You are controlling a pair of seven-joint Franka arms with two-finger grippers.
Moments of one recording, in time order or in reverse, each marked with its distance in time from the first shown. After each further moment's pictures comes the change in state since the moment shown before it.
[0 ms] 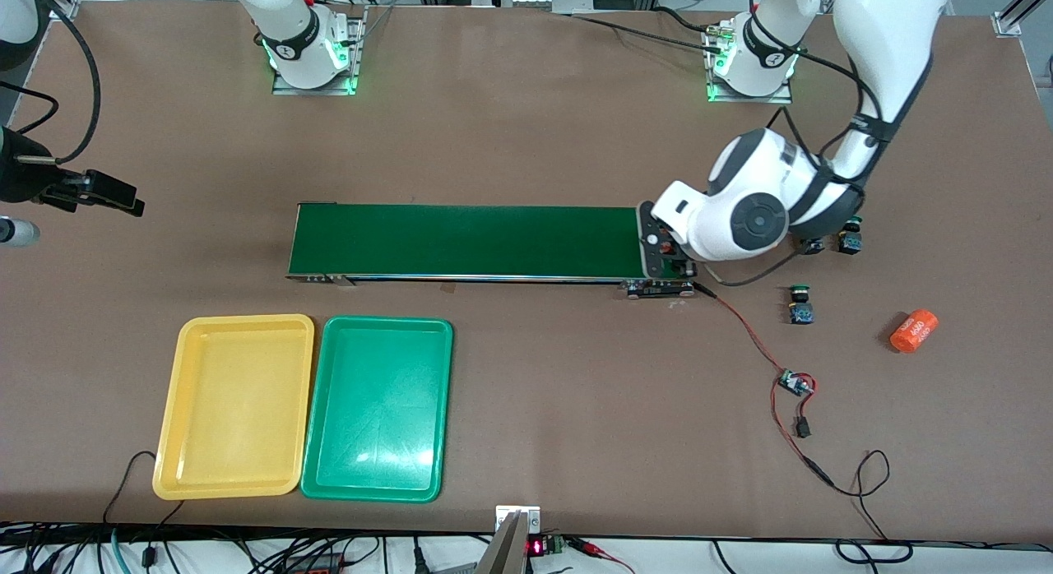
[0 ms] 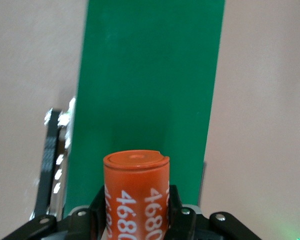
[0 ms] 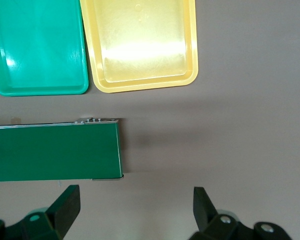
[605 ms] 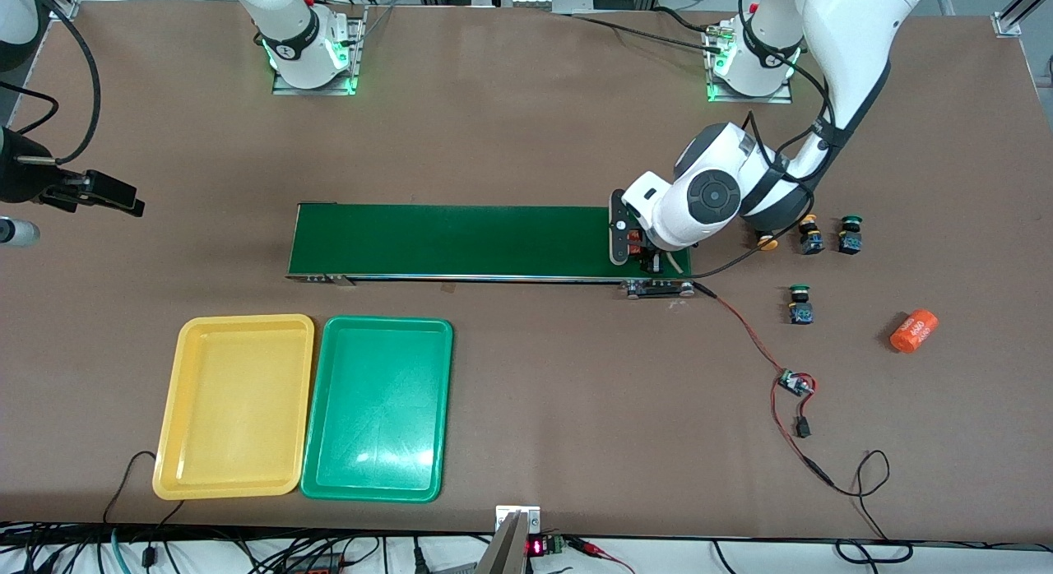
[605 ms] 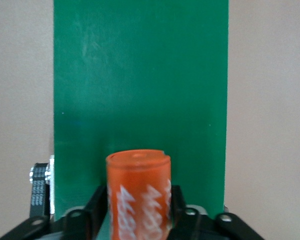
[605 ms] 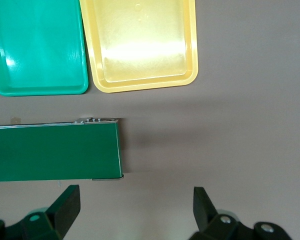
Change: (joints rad) left arm -0.045 0.027 -0.002 -0.084 0.066 0.205 0.004; right arm 0.000 0.001 0.000 0.000 0.000 0.000 0.000
